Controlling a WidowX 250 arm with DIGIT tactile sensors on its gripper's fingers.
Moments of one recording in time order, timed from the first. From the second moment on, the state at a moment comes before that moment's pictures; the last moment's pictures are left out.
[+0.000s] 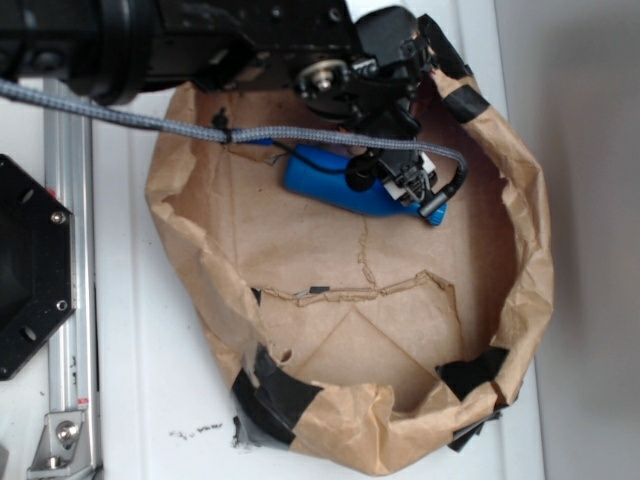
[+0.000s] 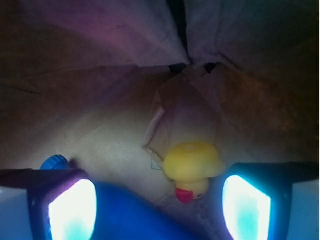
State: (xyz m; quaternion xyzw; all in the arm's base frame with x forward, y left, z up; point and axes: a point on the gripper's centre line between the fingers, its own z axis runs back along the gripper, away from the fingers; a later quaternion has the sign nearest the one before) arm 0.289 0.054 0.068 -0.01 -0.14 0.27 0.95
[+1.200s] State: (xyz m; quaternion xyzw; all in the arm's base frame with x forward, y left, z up) arm 0.308 0.053 0.021 -0.05 -0.17 0.25 0.95
